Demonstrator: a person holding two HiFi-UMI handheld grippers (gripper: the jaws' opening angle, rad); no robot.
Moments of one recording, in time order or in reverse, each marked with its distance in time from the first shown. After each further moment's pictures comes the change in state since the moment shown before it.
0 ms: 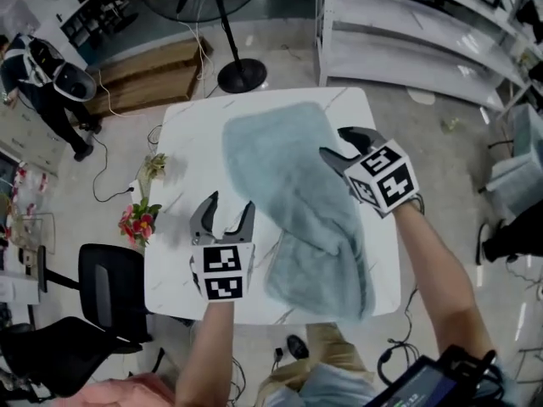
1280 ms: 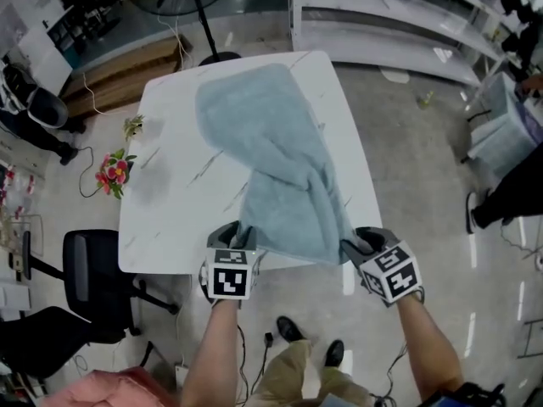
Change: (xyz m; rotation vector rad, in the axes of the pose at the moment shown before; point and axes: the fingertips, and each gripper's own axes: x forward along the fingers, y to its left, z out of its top) left arm -0.078 -0.125 -0.182 -0.039 0.304 -0.185; right arm -0.199 0.190 -0.274 0.288 0.281 -0.048
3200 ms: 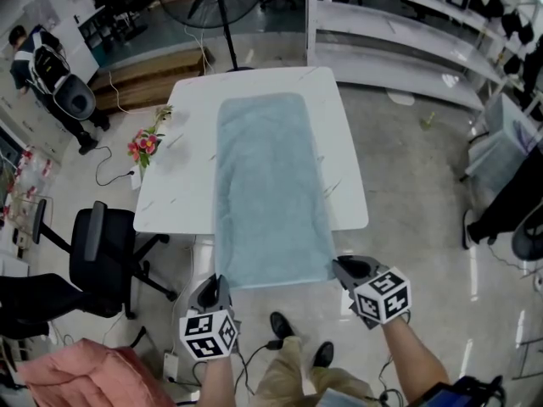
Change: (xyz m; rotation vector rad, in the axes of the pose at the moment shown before) left arm -0.192 -0.033 -0.126 -0.359 -0.235 0.175; right arm -0.091 0.092 -0.047 0.093 -0.161 0.186
